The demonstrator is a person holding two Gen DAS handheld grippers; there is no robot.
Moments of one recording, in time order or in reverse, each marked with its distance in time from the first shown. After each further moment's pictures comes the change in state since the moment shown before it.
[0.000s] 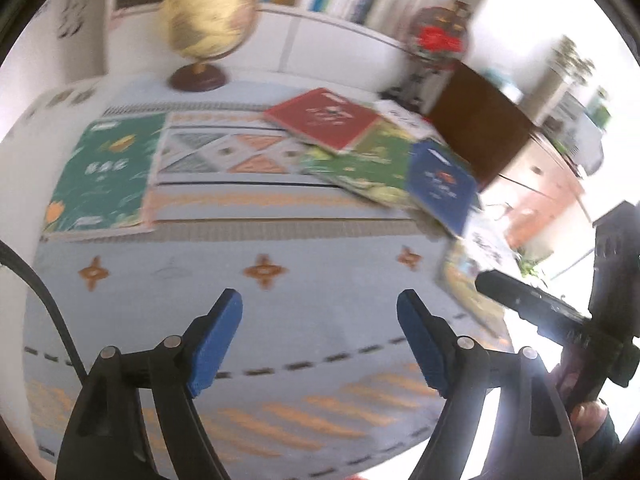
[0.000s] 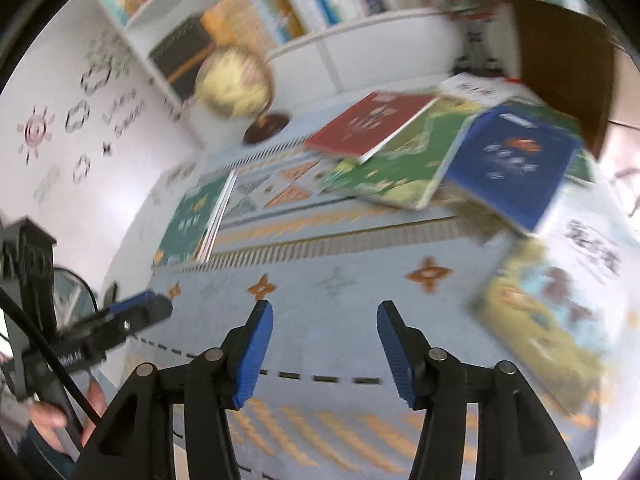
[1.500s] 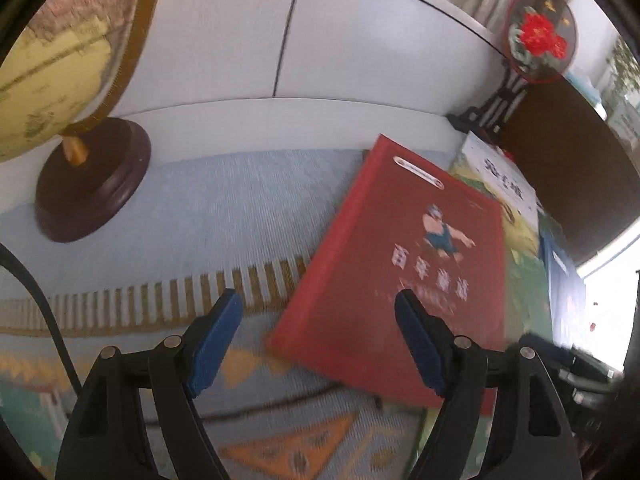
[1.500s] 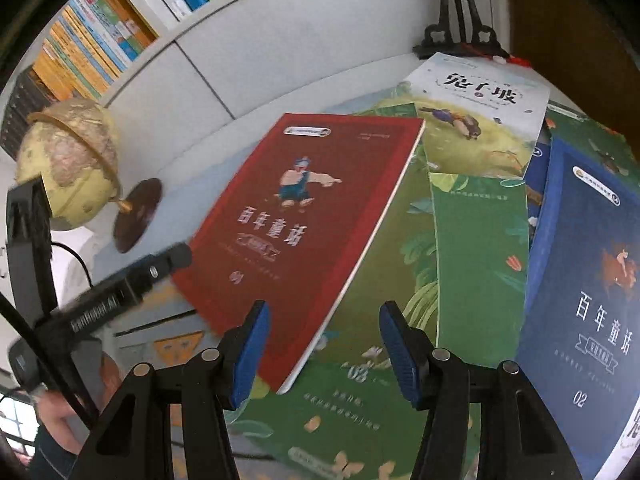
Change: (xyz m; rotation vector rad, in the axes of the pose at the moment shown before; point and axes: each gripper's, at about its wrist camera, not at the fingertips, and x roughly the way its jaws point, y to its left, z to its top) left arm 0.289 0.086 0.267 0.070 0.085 0.005; right arm 0.231 -0.071 0.211 0.202 0.075 -0.207
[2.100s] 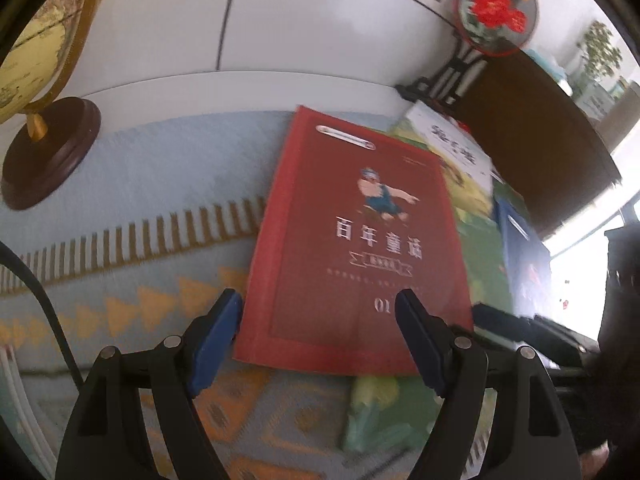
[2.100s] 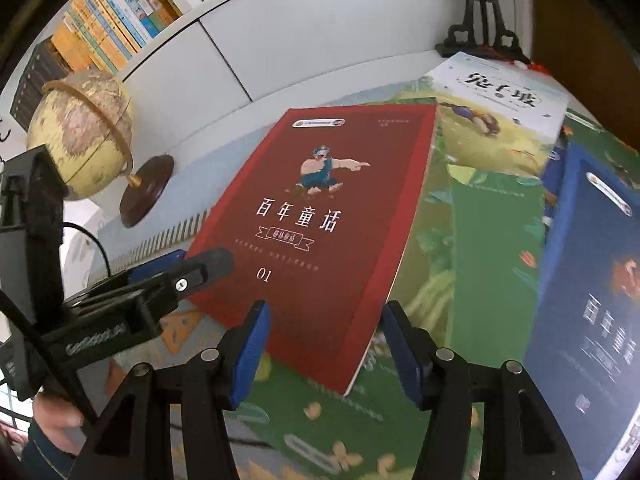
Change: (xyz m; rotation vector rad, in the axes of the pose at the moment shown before) left arm -0.017 -0.047 -0.037 0.057 0.059 -0.124; right arm -0.004 0.002 -0.012 -0.082 0.025 0.026
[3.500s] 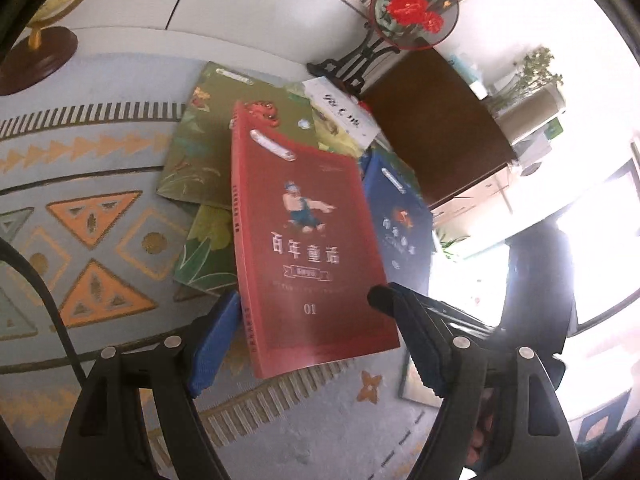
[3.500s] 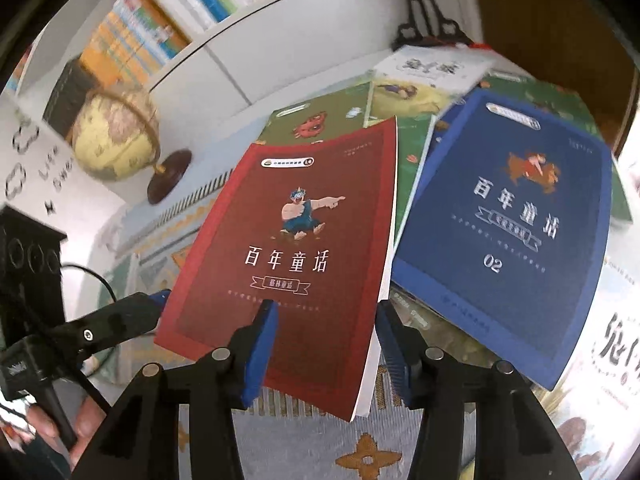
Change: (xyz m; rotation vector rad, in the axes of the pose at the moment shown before) left arm -0.053 -0.047 -0.085 -0.110 0.013 -0.286; right arm -0.076 -0.060 -0.075 0.075 -0.019 0.085
